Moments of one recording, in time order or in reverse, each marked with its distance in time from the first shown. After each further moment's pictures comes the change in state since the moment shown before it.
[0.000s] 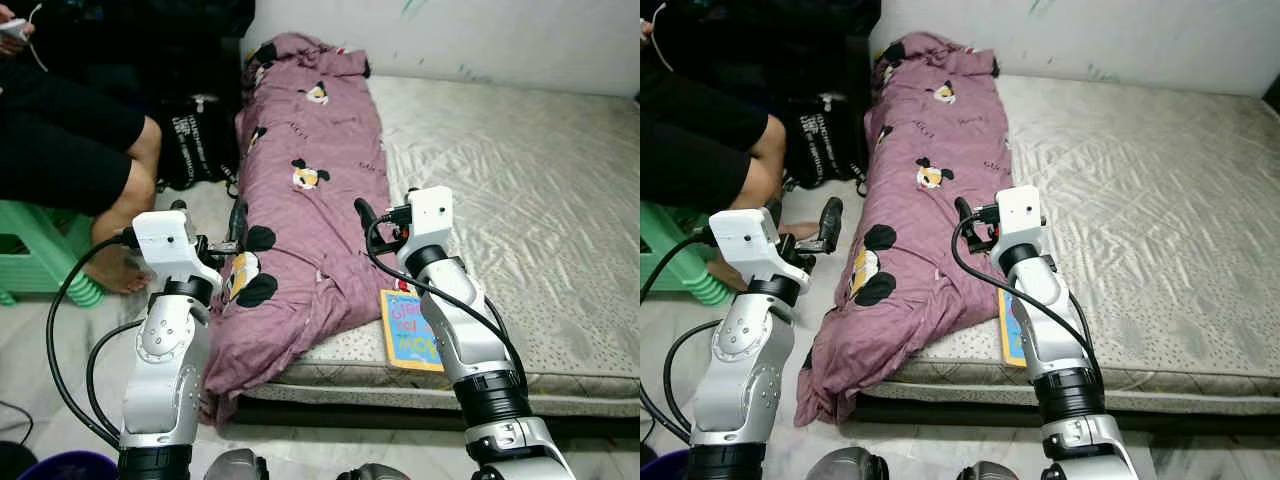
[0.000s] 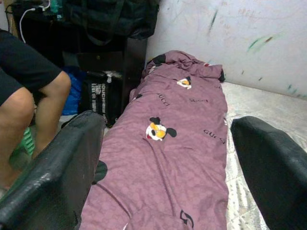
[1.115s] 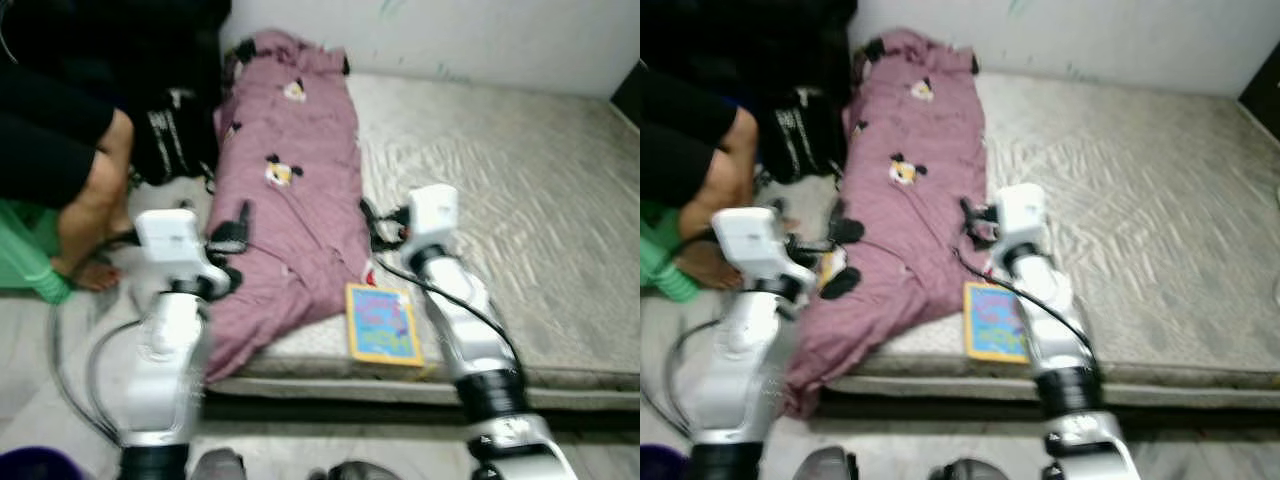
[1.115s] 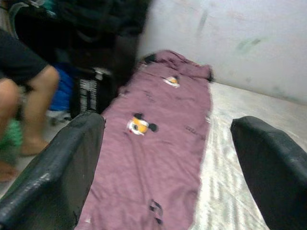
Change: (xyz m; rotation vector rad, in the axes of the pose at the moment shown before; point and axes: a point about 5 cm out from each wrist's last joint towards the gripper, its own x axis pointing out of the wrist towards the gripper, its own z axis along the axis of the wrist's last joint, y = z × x) left arm 0.000 0.004 -0.002 0.019 0.010 0.018; right arm 0.004 0.008 0.004 -0.011 -0.014 0.039
